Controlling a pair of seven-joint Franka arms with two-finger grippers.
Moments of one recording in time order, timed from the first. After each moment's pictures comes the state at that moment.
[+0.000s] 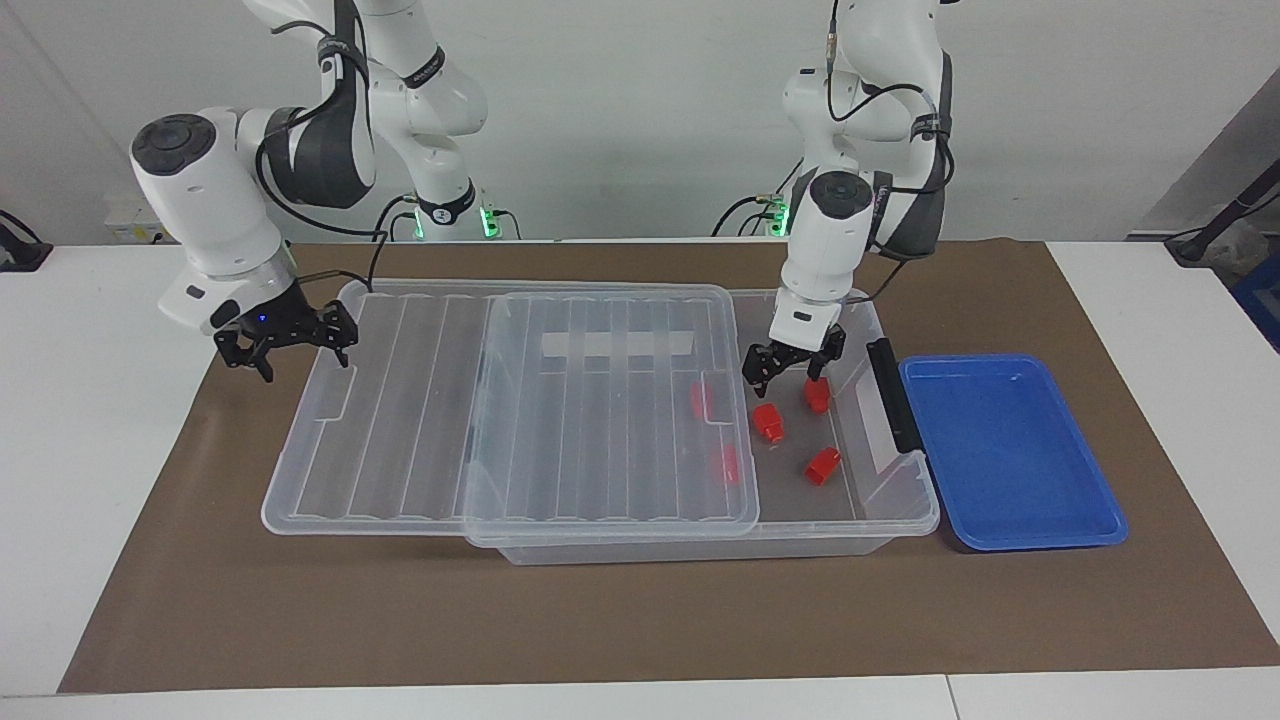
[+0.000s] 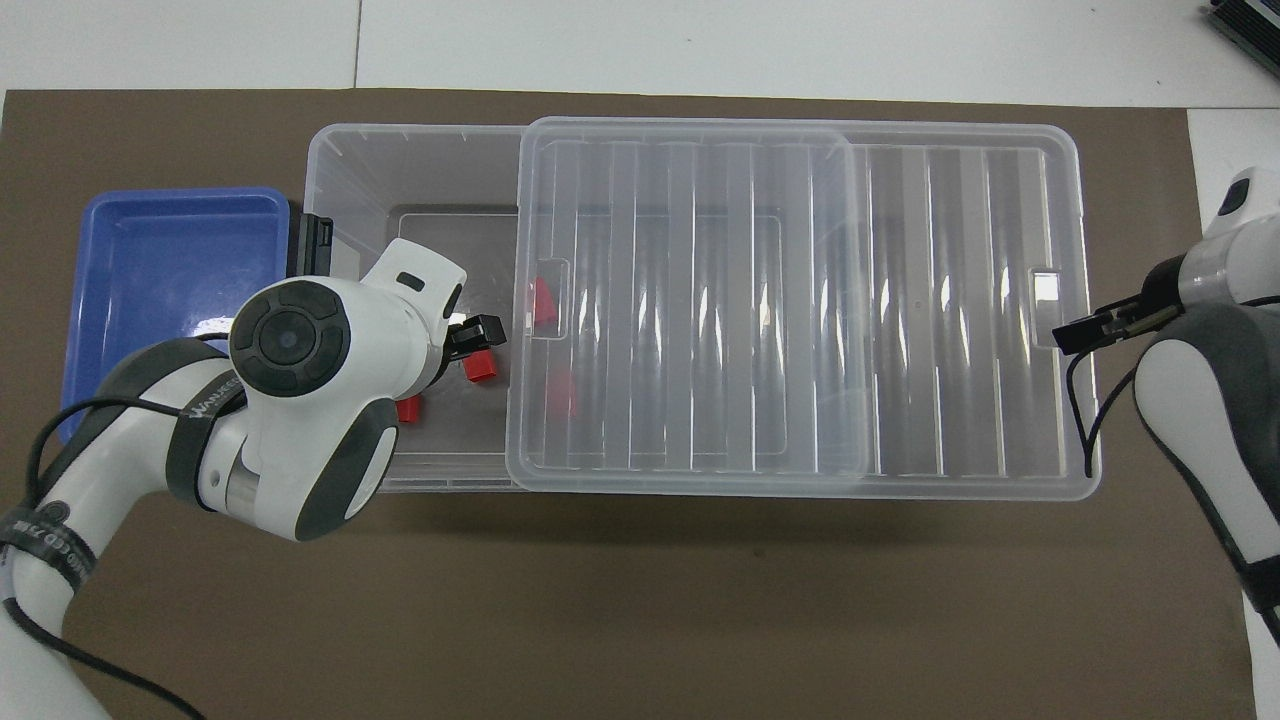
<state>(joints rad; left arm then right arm) -0.43 0.12 -0.01 -2.11 0.06 2.35 -0.75 -0.11 0.02 0.06 -1.90 -0.06 1.96 -0.20</state>
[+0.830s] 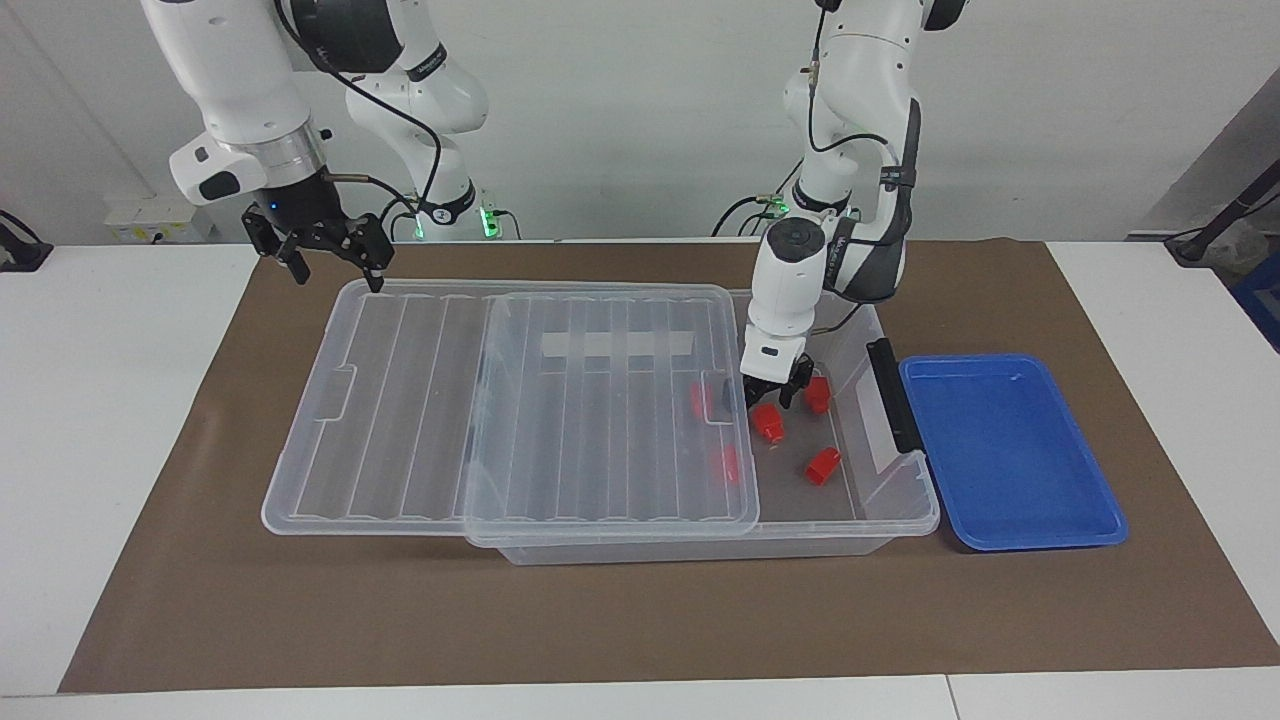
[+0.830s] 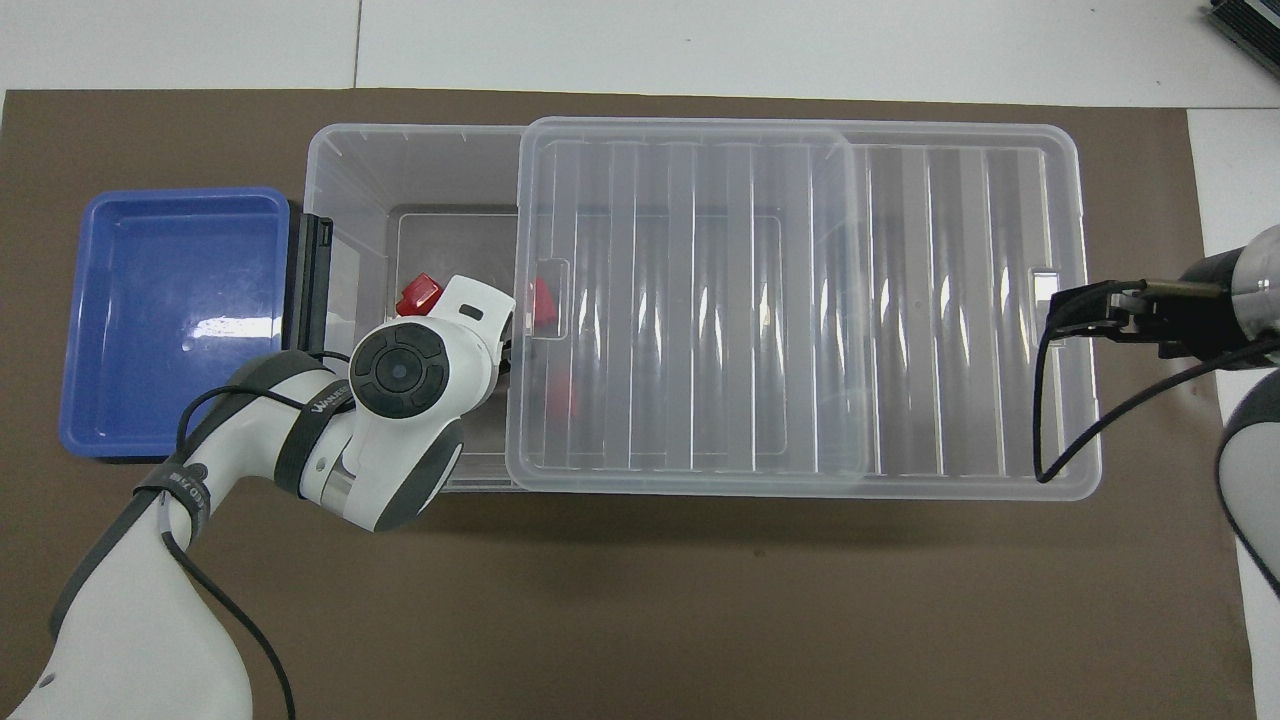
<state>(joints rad) -0.47 0.24 0.00 -2.11 0.13 2.49 -0.88 0.00 -0.05 0.06 -1.63 -0.01 1.63 0.25</state>
